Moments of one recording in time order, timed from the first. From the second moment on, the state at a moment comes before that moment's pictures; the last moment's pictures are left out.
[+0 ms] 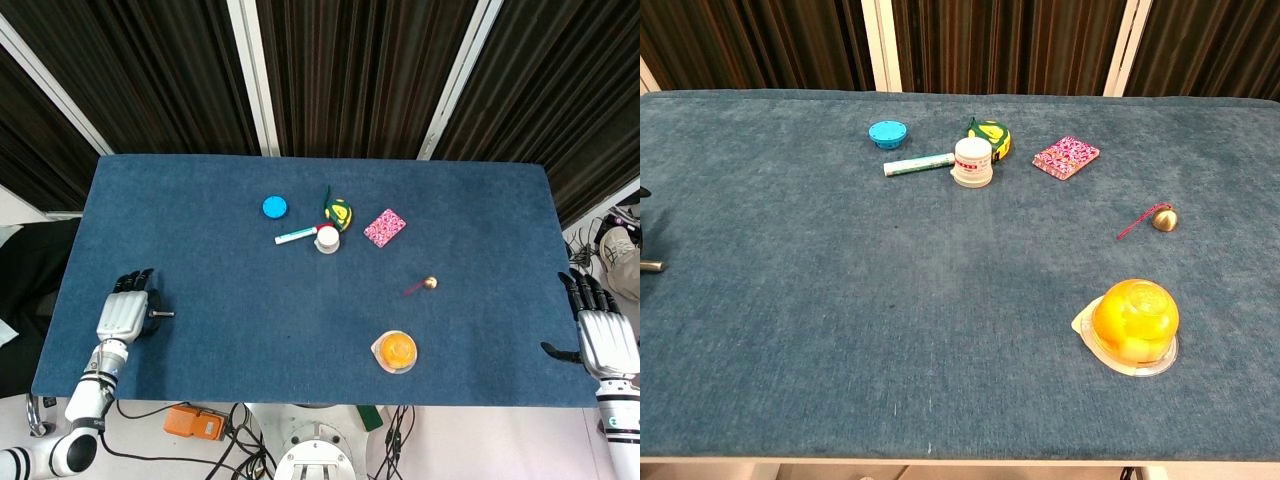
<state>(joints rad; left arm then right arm) -0.38 -1.40 -0.05 -1.52 1.06 1.06 0.33 0.11 -1.08 0.07 -1.67 -1.38 1.37 -0.09</state>
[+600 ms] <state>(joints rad) -0.38 -1.40 -0.05 -1.51 1.09 1.05 0.29 0.11 -1.08 0.07 -1.67 -1.38 1.37 -0.08</state>
